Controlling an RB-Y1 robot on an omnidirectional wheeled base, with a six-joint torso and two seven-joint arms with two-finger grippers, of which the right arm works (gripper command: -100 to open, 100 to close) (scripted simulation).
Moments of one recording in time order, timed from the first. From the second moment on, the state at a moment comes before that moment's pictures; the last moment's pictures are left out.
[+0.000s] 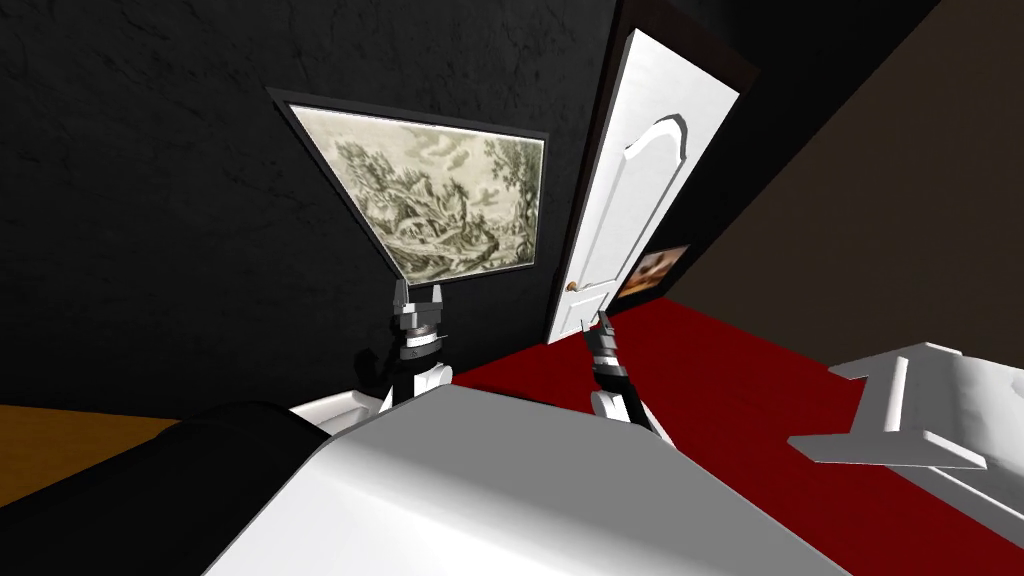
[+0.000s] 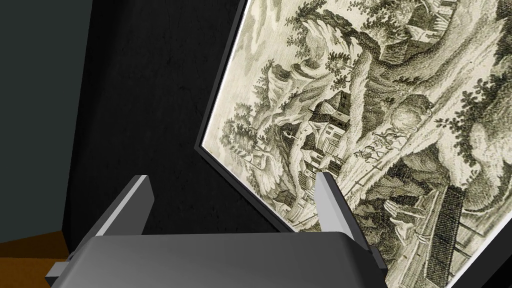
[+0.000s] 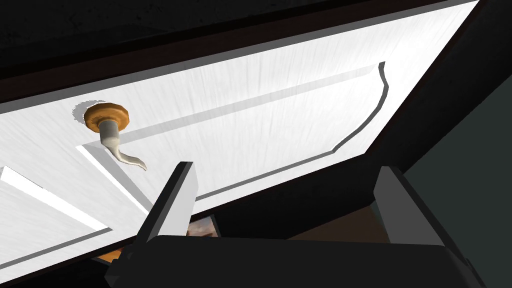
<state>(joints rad) 0.31 -0.25 0.15 -1.74 -0.25 -0.56 -0.08</state>
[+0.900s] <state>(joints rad) 0.22 -0.32 0.22 -1.51 -0.32 -0.61 -0.06</state>
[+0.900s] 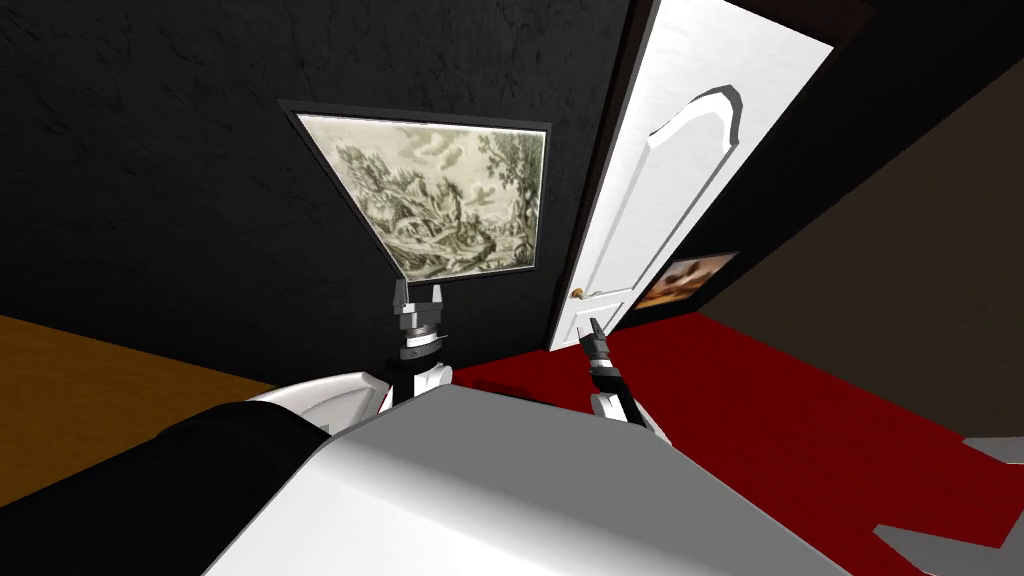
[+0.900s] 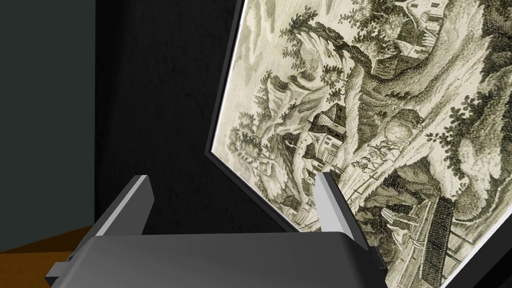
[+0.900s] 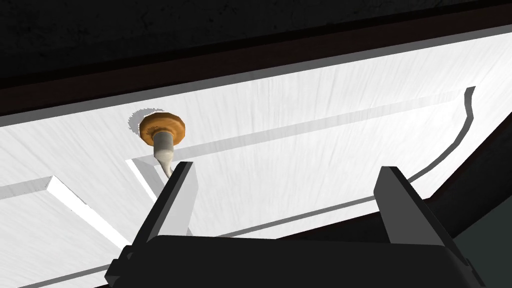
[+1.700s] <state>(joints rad) 0.15 -0.39 0.27 -1.32 -0.38 -0.65 -0.05</state>
